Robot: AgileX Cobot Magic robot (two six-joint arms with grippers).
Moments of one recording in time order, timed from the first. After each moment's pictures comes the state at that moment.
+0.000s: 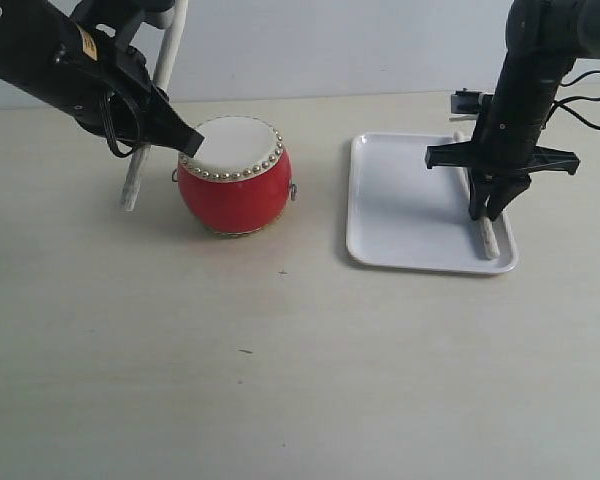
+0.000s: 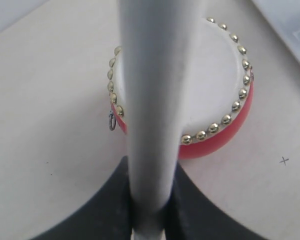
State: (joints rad) left arm -0.50 1.68 -1.20 0.13 0.52 0.07; right arm 0.12 2.35 -1.81 0.07 1.23 0.14
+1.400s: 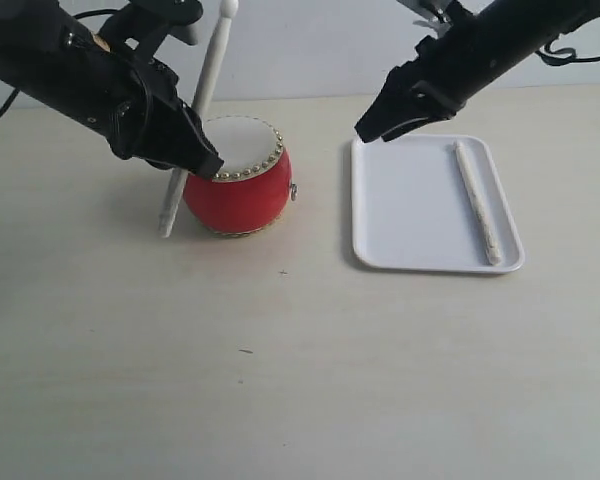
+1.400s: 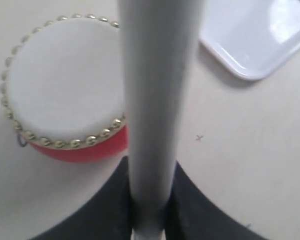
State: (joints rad) left arm -0.50 1.68 -1.20 -0.34 0.60 0.58; right arm 0.12 2.15 -1.69 0.88 1.22 -0.96
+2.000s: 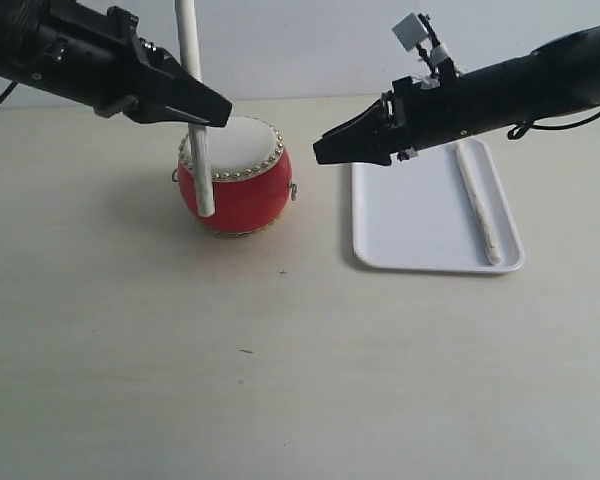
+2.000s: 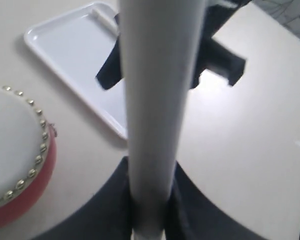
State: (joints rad) left arm -0.28 1.66 -1.20 -1.12 0.93 1.20; right arm 0.14 2.17 -1.40 1.39 1.22 -1.69
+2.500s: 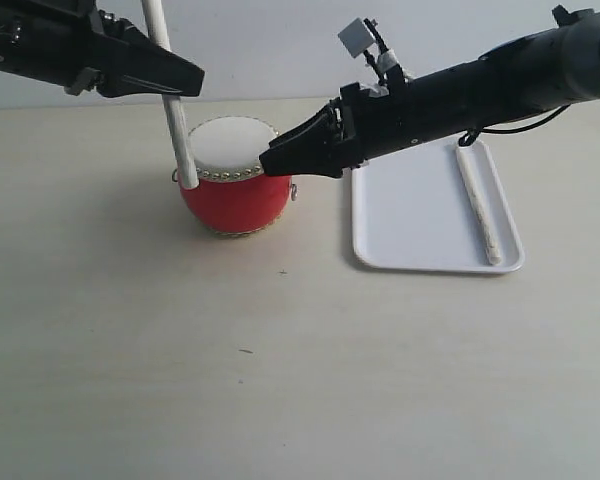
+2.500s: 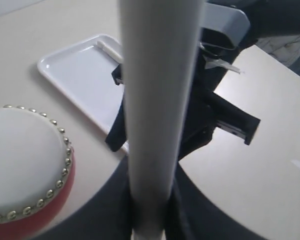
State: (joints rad) left arm -0.18 1.66 -1.20 -1.22 1.00 1.31; right arm 0.26 2.16 -1.39 1.45 1.22 -1.74
